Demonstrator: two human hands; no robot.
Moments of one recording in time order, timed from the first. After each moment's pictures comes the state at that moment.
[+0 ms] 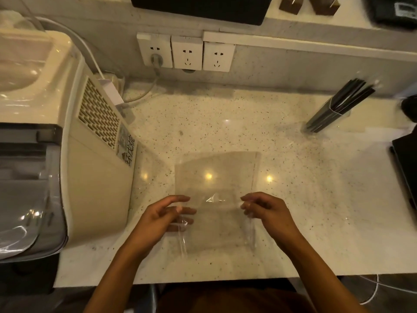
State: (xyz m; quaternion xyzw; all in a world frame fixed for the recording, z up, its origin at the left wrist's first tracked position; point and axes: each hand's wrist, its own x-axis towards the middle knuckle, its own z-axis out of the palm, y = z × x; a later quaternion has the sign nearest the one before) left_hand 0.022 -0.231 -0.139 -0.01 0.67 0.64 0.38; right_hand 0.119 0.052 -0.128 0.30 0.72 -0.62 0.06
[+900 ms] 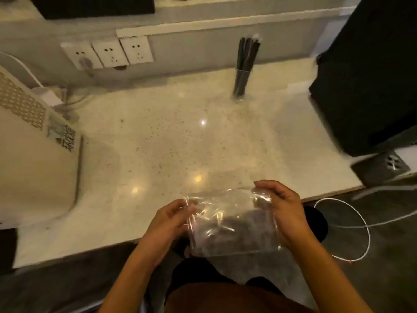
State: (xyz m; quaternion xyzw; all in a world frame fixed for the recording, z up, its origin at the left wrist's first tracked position) left_hand 0.204 -0.121 -0.117 0.04 0.64 0.64 0.42; right_hand 0.334 0.126 -0.097 0.37 0.59 -0.71 -0.12
